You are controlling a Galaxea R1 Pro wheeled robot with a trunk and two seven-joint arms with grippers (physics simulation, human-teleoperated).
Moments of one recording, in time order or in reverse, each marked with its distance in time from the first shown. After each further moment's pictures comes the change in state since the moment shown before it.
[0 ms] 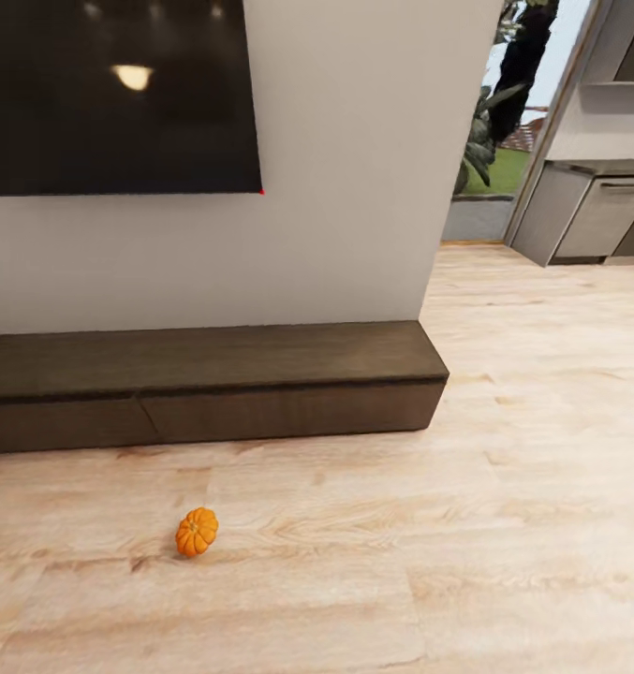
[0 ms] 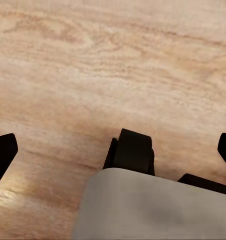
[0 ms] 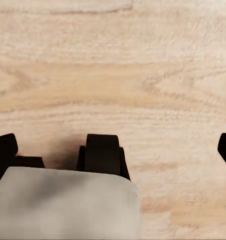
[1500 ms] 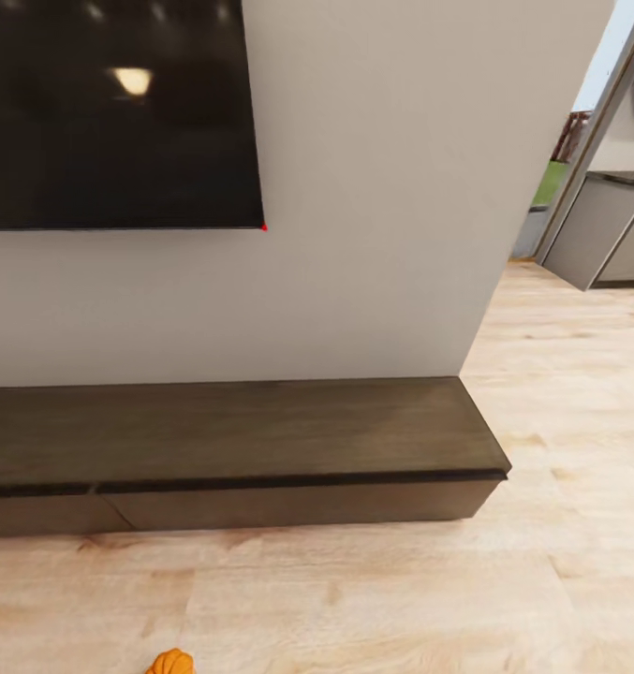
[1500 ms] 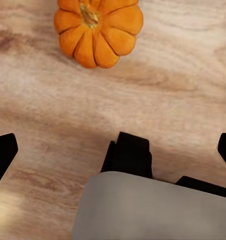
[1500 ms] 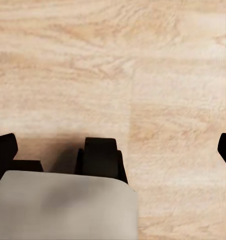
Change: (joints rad) left arm 0.000 0.000 -0.002 -0.003 -0.006 0.000 -0.002; right arm 0.000 -0.004 0.000 0.001 -0.003 -0.001 0.003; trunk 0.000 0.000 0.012
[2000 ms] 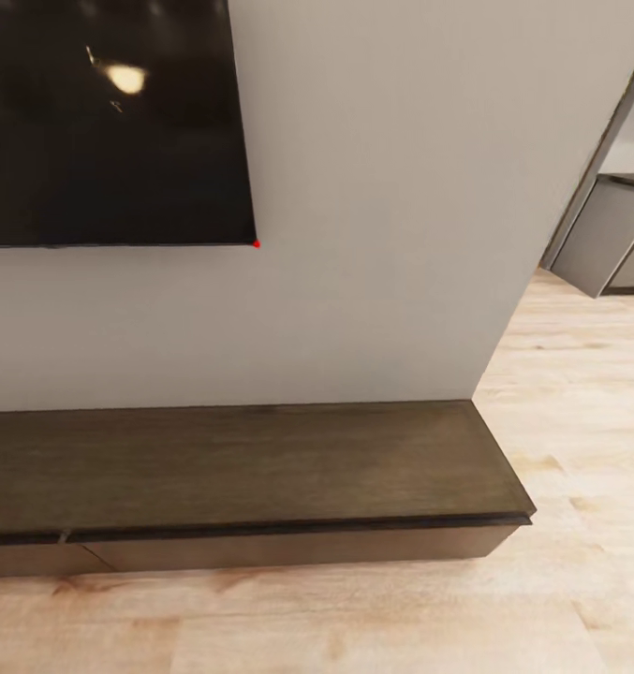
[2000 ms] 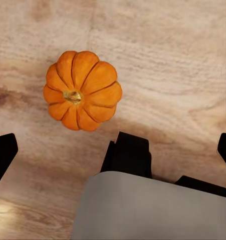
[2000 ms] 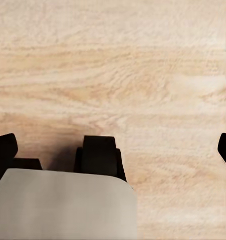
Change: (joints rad) left arm 0.000 -0.001 0.000 0.000 0.000 0.000 0.000; right arm 0.000 -0.002 0.000 0.005 0.002 0.000 0.000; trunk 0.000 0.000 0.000
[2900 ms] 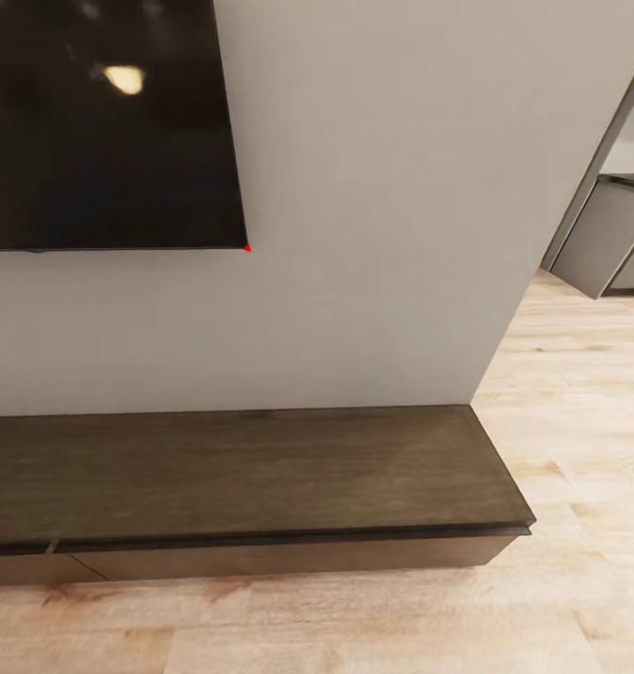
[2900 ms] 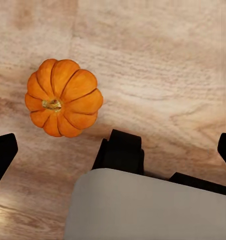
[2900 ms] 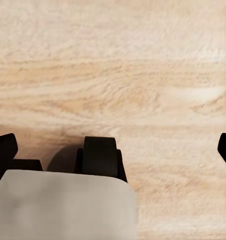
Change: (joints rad) left arm 0.000 -0.011 -0.001 -0.006 -0.001 0.000 0.002; right arm 0.000 0.002 0.000 -0.002 -0.002 -0.002 -0.002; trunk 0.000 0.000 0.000
